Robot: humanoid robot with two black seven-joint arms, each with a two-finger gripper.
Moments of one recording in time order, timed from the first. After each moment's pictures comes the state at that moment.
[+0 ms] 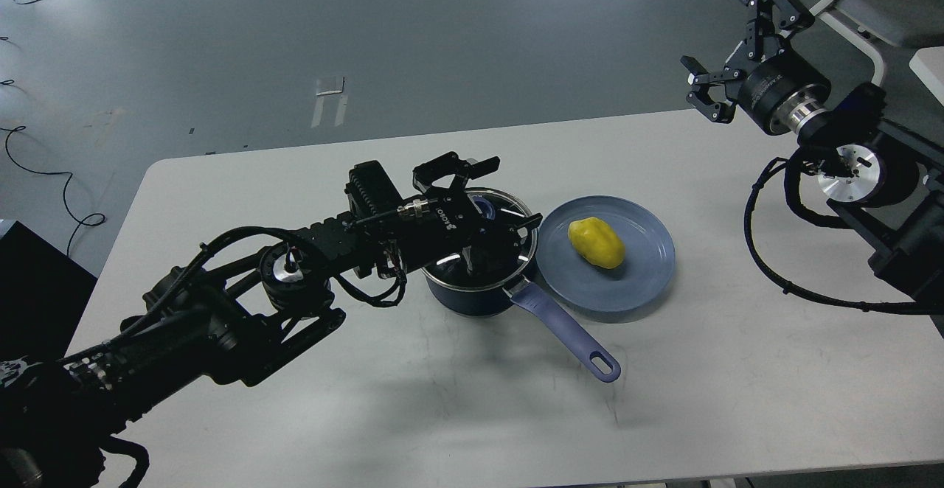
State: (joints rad) left arm -0.84 0.28 -0.34 -1.08 2.18 0.26 -0.37; right arm 0.77 -0.43 0.75 0.84 -0.03 0.20 0.21
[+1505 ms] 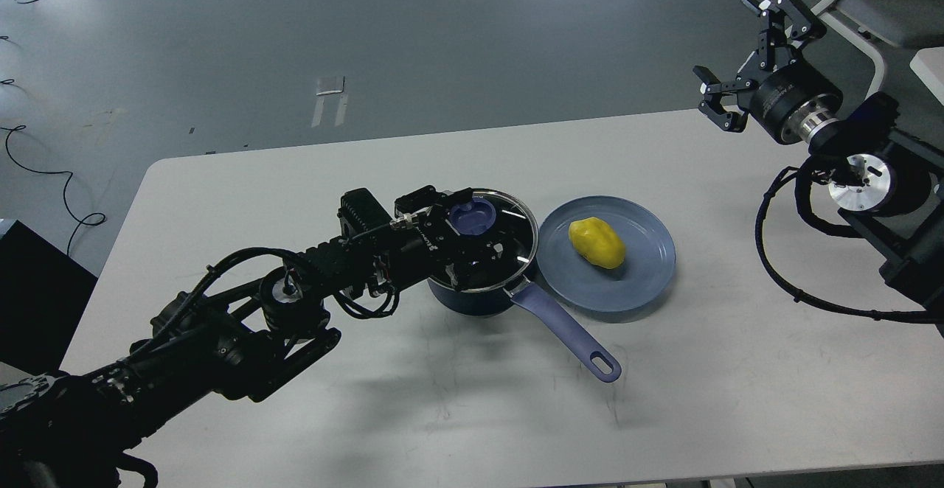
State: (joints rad) left arm -0.79 0.24 -0.31 -0.92 2.11 0.27 -0.36; right arm 0.74 -0.45 0.75 0.84 -0.03 0.20 0.22
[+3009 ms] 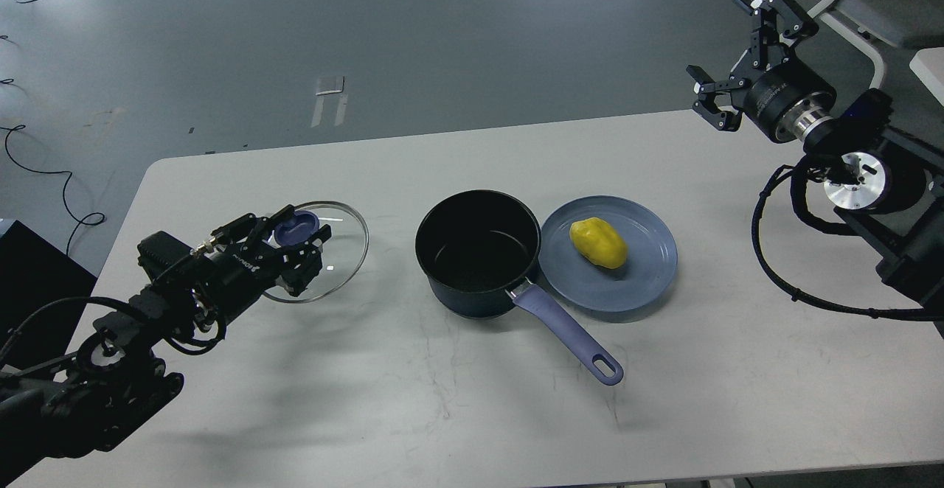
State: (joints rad) left arm -0.61 0.61 -0.30 -0.86 1.84 0.49 -0.42; right arm 0.75 -0.44 0.73 0.84 -0.04 0.21 0.22
